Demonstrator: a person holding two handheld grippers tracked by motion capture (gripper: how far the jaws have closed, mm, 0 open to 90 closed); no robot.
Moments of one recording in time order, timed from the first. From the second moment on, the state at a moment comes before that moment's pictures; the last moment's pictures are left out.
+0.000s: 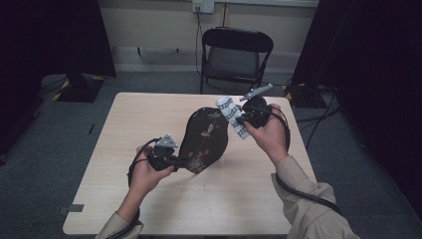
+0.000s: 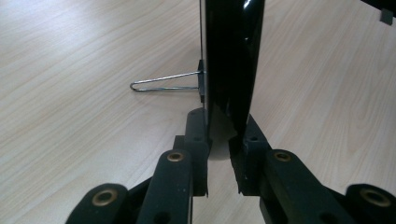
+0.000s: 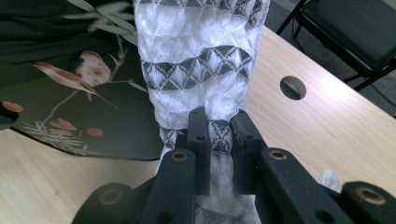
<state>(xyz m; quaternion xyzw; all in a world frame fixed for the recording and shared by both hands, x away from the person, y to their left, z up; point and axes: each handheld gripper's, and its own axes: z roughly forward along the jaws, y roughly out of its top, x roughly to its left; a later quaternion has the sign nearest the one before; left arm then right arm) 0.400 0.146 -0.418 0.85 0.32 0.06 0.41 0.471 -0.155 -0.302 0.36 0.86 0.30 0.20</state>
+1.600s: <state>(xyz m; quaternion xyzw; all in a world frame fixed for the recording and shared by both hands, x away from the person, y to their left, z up) 0.400 0.149 -0.421 0.85 0.33 0.06 0.41 0.465 -0.159 -0.417 0.39 0.88 0.25 0.13</state>
